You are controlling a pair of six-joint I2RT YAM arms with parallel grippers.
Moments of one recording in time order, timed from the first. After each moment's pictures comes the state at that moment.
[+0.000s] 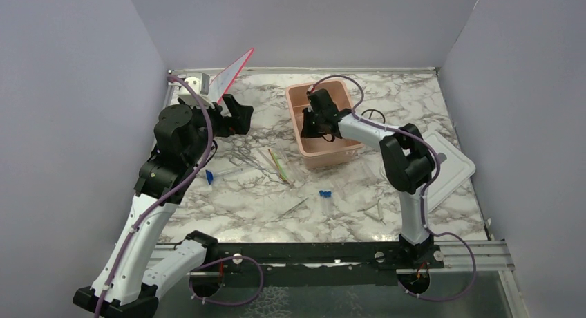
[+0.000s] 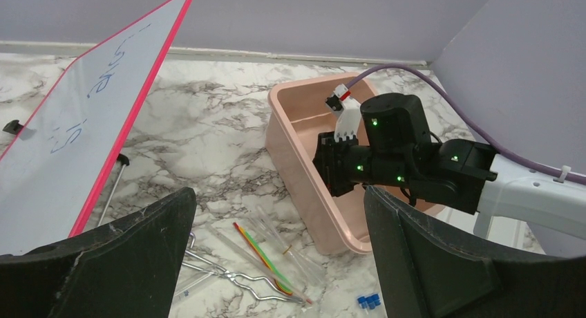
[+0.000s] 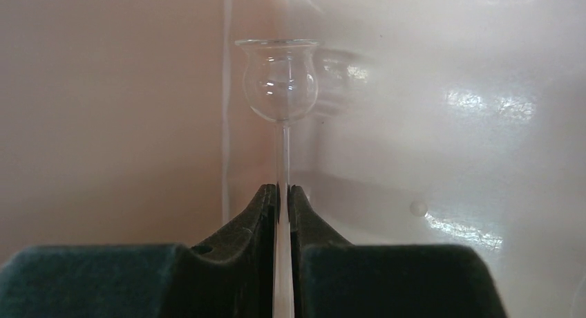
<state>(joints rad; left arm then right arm) -0.38 0.86 1.17 -0.43 -0.02 -0.33 0.59 2.08 1.50 -0.24 -0.03 0.41</state>
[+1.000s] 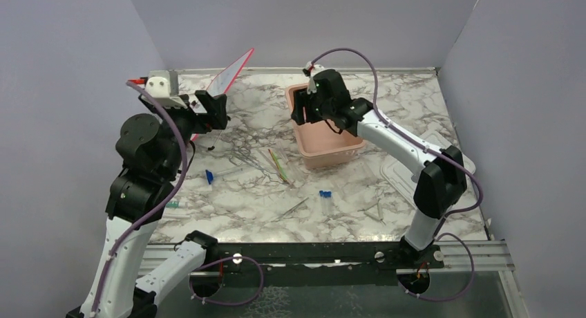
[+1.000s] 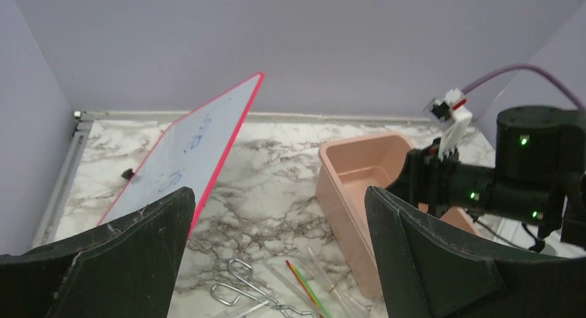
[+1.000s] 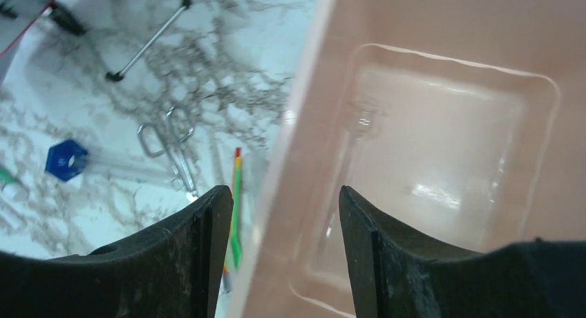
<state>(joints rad) -0.38 0.82 1.33 -0.52 -0.19 -0.20 0.63 1.77 1.56 -0.38 -0.01 0.27</state>
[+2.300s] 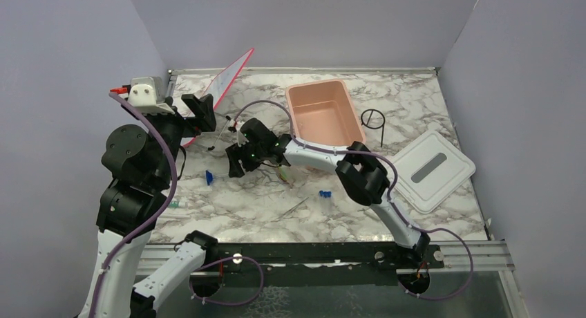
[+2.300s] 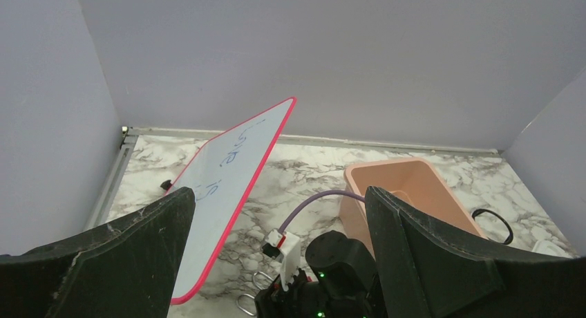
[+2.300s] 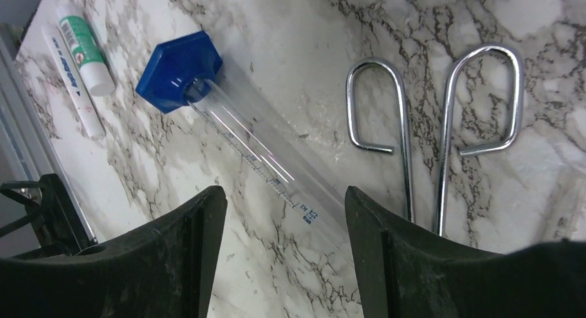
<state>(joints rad) -0.38 0.76 1.38 -0.54 -0.30 -0.15 0.99 2.35 1.86 -0.20 -0.29 0.35</state>
